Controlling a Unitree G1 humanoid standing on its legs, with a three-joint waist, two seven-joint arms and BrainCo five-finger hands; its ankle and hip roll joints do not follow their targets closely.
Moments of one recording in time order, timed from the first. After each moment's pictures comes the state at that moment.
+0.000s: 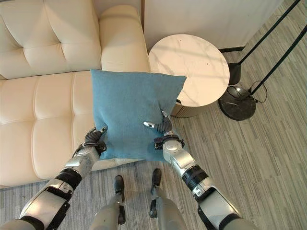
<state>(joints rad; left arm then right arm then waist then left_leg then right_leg) -0.60 0.31 -0.35 0.87 -0.75 0.01 0.41 -0.68 -0.23 0.58 0.59 0.53 0.07 -0.42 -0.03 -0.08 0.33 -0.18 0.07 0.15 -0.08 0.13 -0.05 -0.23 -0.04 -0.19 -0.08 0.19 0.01</state>
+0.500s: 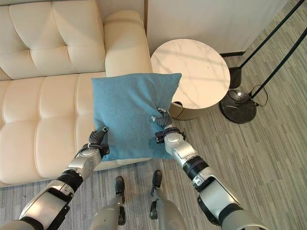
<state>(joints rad) -0.53 0.32 -0.39 0.79 -0.69 0.03 0.41 -0.74 -0.25 0.59 0.62 0.55 0.10 -0.35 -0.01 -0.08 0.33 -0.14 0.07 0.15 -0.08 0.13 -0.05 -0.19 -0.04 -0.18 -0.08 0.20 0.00</state>
